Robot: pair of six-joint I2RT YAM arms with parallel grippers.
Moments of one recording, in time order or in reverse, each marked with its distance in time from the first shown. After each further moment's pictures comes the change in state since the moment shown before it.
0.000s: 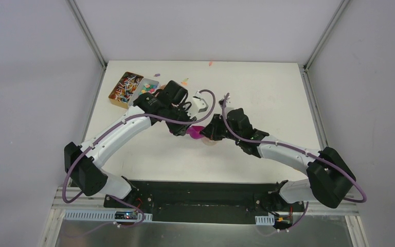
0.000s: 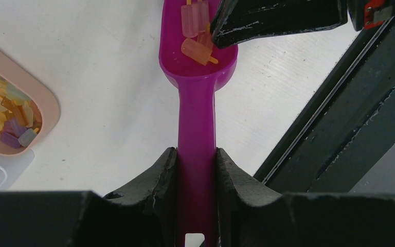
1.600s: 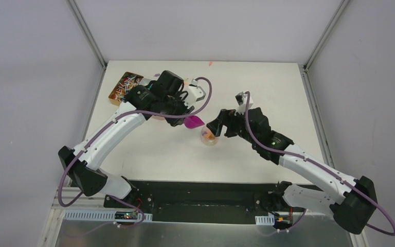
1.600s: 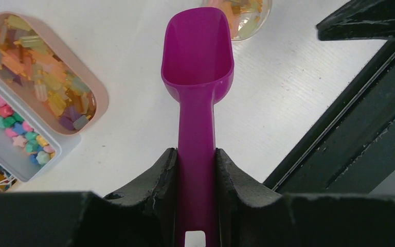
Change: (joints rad) left arm 0.006 0.008 0.168 -0.082 -0.084 -0.010; right arm 0.013 -0.294 0.061 -0.278 0.224 -0.143
